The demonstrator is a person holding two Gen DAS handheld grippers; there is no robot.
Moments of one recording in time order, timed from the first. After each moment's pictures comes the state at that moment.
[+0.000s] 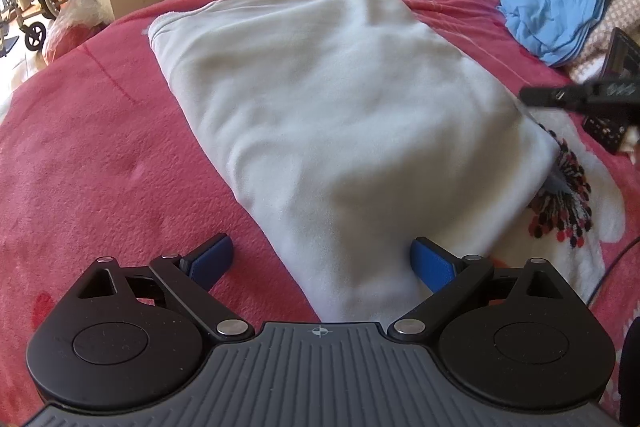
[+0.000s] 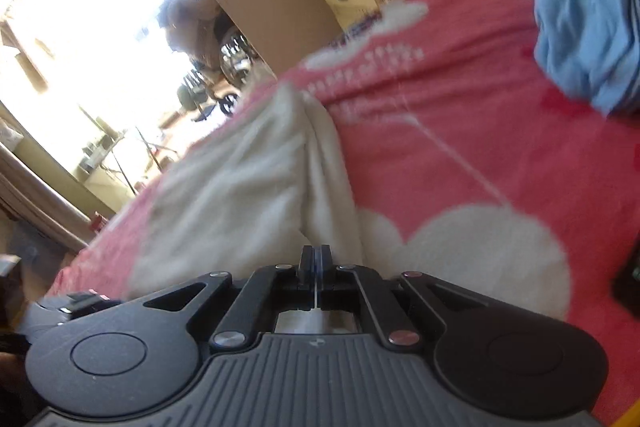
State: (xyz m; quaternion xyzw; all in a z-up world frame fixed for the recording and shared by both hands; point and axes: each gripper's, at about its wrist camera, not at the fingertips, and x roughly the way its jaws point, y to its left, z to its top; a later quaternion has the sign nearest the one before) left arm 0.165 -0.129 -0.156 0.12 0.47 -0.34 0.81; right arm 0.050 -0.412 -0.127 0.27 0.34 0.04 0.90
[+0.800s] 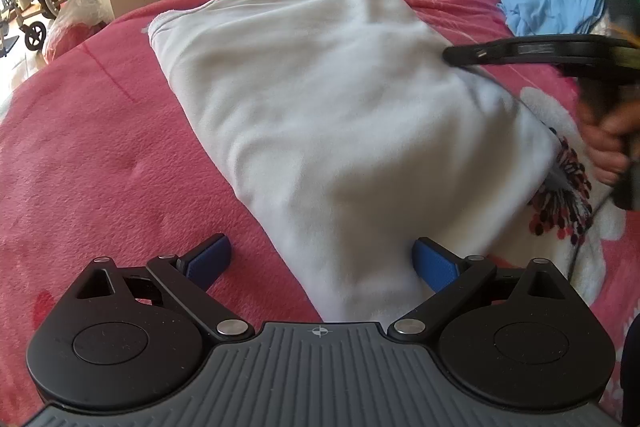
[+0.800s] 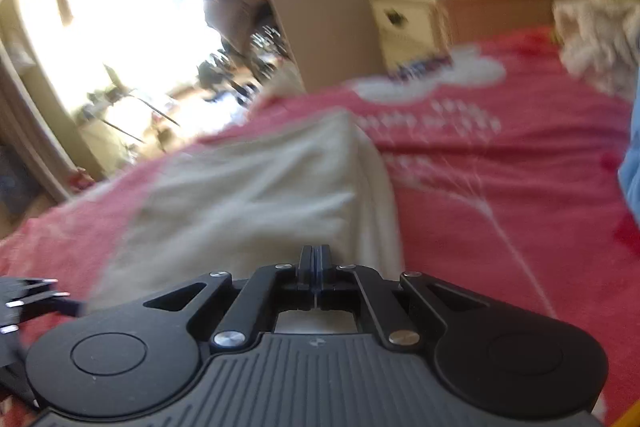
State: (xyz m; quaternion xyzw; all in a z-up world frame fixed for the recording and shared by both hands) left arm 0.166 -0.127 -0.157 0.12 0.47 -0.34 0.81; right arm 0.121 -0.392 -0.138 0.16 0.35 0.03 0.92
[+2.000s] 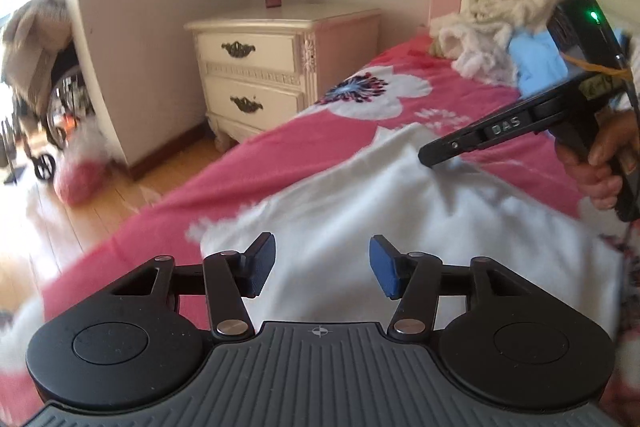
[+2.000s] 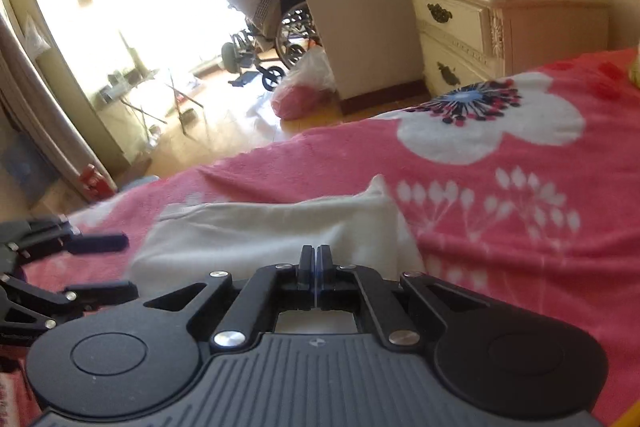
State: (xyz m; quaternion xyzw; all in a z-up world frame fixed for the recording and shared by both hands) left arm 0.256 -0.150 -0.120 0.16 0.29 -0.36 0.87; right arm 0.234 -0.393 -0.126 0.13 0.37 0.09 0.92
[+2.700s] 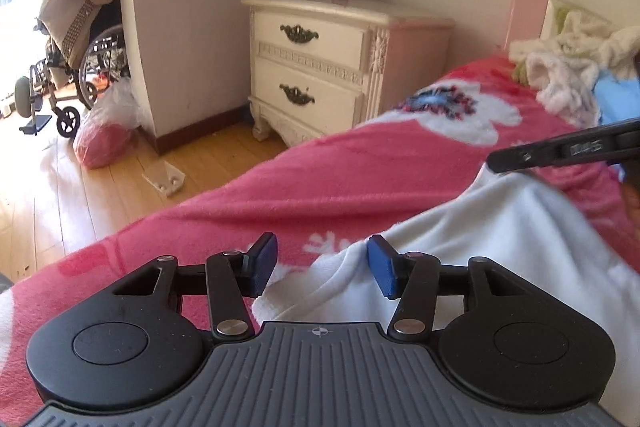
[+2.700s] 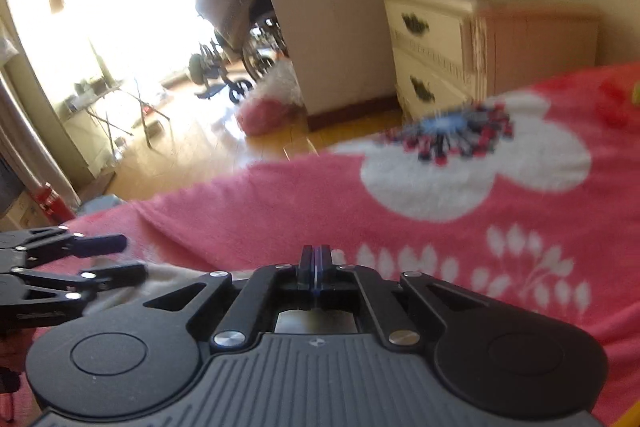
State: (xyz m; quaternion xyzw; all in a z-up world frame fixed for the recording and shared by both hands) left arm 0.327 -0.144 -0.146 0.08 0.31 -0.30 0.90; right arm 0.276 -0.399 -0.126 0.13 0.34 0.07 0.93
